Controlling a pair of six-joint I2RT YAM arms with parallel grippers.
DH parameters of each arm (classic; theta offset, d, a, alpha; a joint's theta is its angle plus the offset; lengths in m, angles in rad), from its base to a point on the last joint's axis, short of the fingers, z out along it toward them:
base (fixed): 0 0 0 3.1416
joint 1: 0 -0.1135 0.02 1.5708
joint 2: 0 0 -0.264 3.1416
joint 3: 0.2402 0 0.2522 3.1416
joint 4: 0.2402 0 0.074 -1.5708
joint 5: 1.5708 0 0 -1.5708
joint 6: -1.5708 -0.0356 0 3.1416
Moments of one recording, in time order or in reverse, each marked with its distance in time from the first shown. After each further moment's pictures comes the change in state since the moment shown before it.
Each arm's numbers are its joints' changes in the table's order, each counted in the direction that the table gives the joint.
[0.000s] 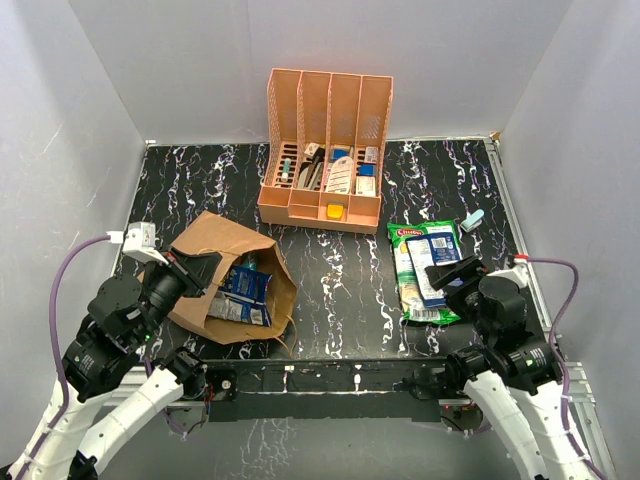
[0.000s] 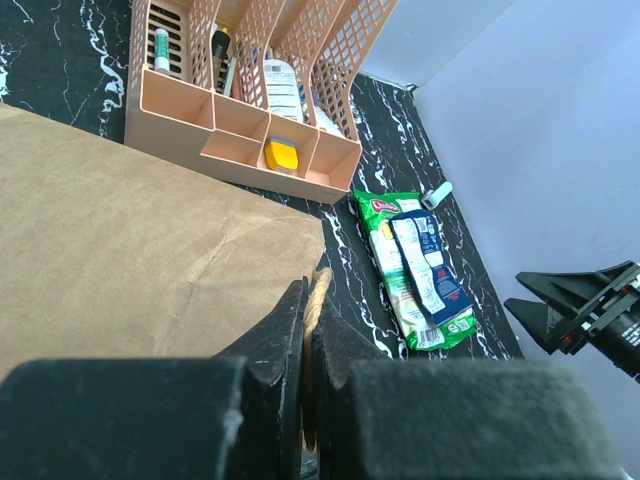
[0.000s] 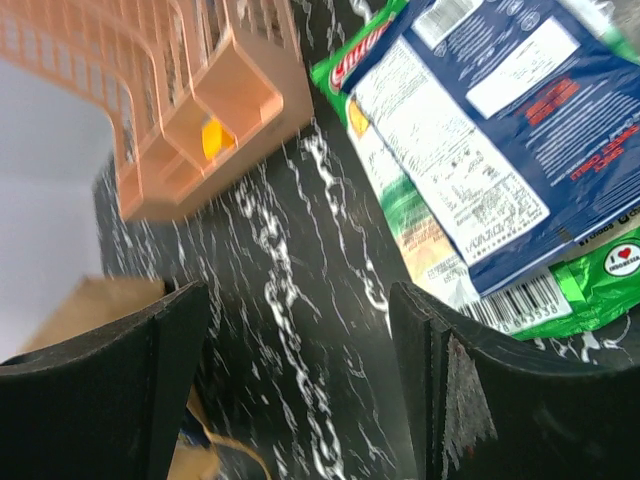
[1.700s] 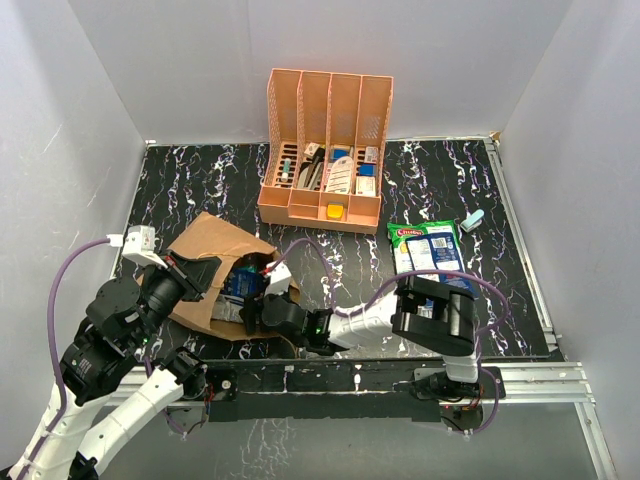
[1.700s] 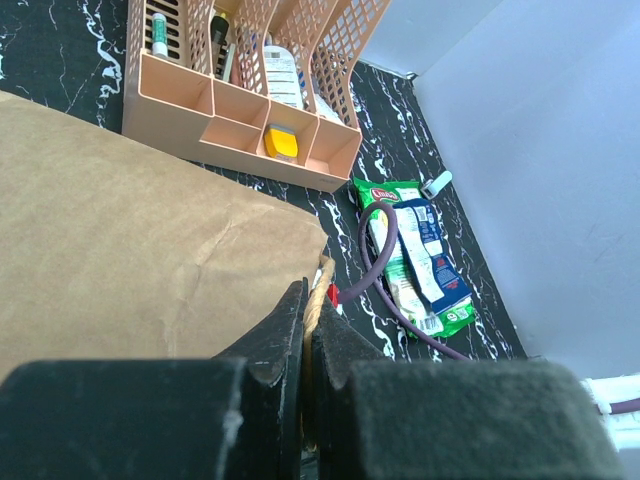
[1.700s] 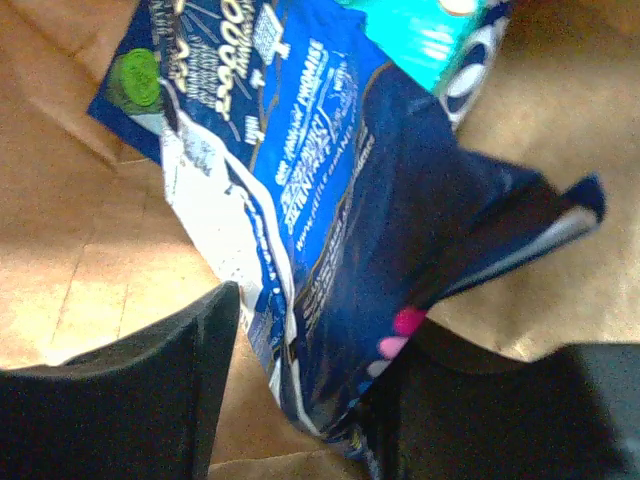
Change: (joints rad) left arm 0.000 -0.018 0.000 0.037 0.015 0.008; right arm -1.016 1.661 0.378 -1.312 0.254 0.397
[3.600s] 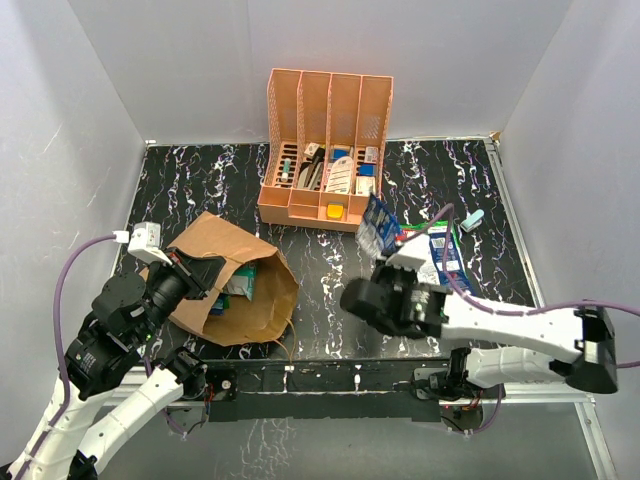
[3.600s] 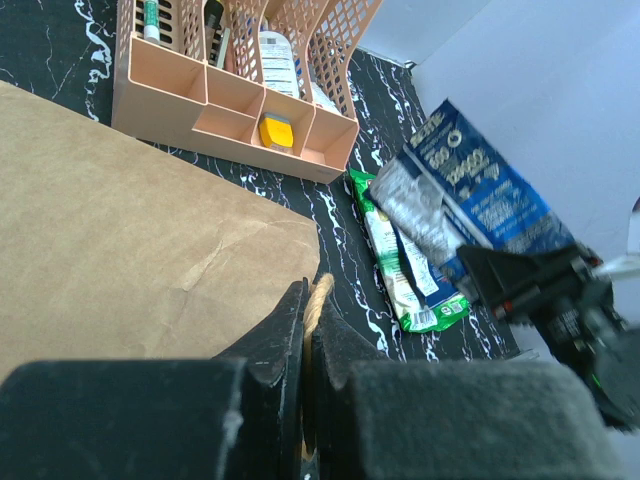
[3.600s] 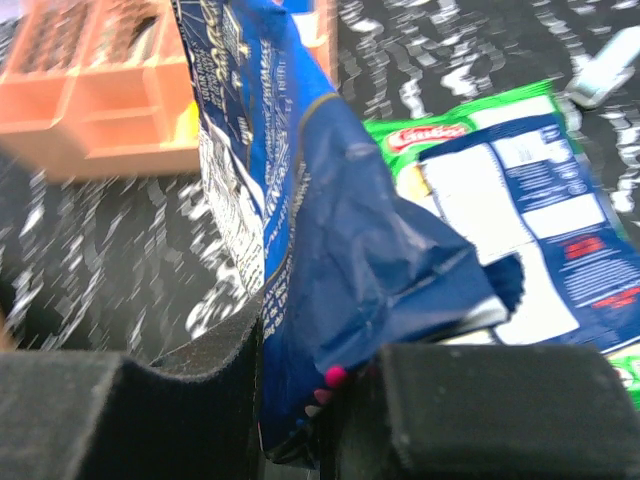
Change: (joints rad) left arm 0.000 0.030 0.000 -0.006 0.019 0.023; right arm 0.035 -0.843 -0.090 1.336 0.703 -0.510
